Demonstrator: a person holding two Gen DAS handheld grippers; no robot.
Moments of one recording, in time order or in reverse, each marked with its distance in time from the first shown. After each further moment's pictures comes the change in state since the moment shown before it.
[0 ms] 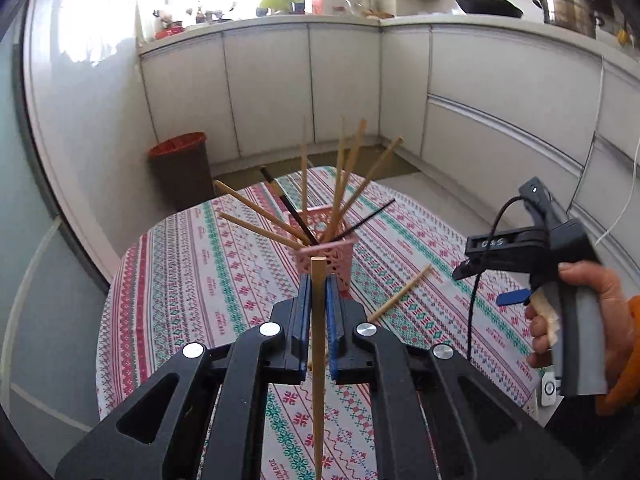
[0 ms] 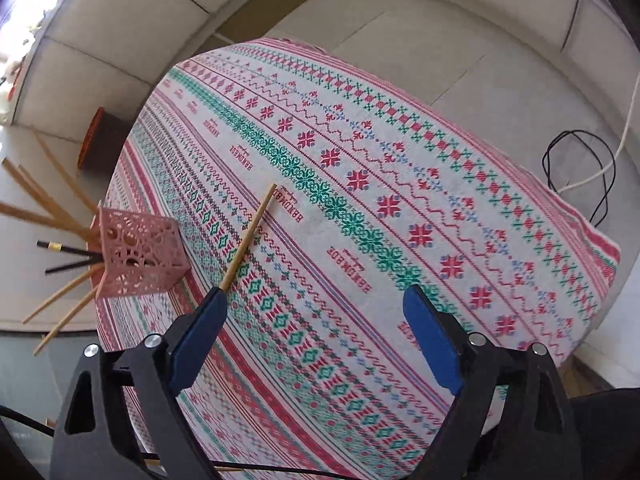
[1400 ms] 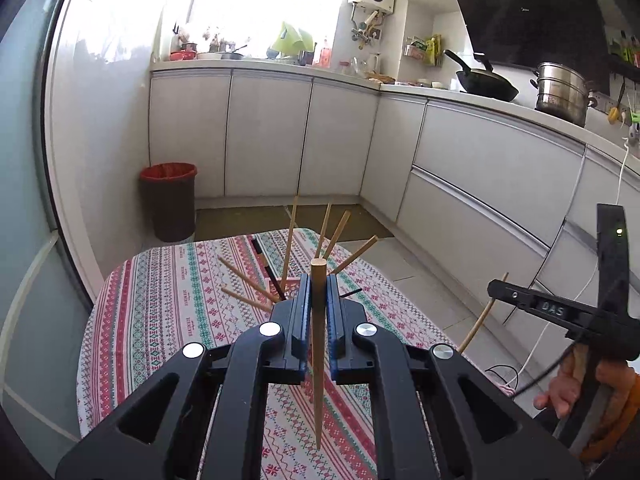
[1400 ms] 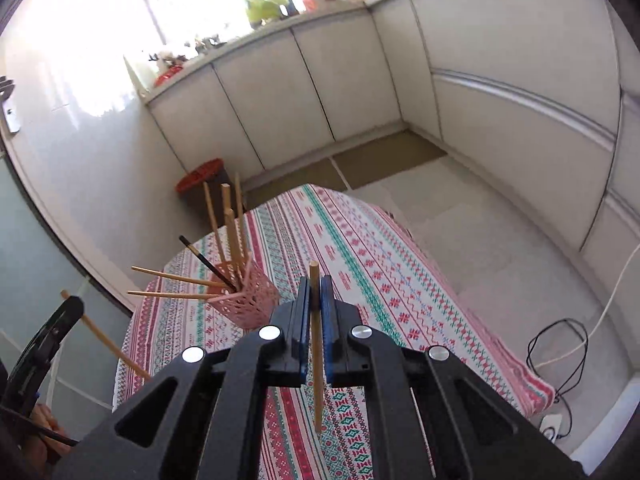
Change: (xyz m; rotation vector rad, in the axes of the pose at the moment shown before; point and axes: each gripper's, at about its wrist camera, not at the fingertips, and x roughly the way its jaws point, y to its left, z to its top) left arm -0.048 0.008 0.042 -0.132 -0.174 -0.118; right arm -0.185 0.033 -0.080 -0.500 -0.559 0.183
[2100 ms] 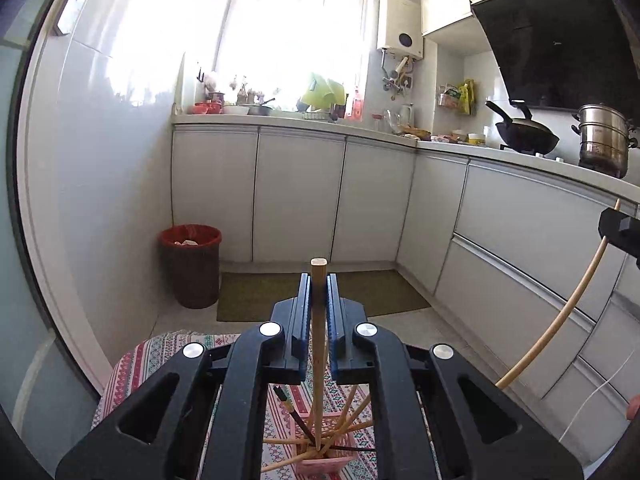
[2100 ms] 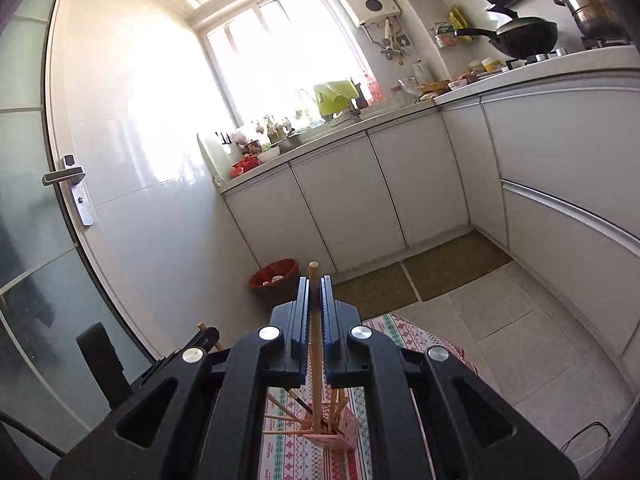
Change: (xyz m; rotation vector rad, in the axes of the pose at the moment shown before) left arm 0.084 0.009 0.096 -0.023 -0.177 0.136; right arm -0.048 0.071 0.147 -0.041 -0.281 0.229
